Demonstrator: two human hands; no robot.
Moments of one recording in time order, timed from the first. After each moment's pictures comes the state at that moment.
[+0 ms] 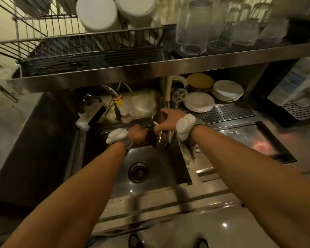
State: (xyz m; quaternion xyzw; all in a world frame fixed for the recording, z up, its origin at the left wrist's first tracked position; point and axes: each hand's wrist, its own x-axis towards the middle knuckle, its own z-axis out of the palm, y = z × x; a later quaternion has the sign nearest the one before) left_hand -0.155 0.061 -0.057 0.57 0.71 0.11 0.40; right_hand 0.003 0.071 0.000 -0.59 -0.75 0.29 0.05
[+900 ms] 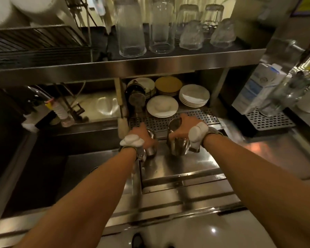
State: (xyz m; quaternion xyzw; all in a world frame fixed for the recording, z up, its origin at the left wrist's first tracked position) left_hand 0.067 0.093 -0.082 0.64 0.74 0.02 0.23; right_hand 0.254 0.099 -0.029 -0.66 -0.71 0.25 0.04
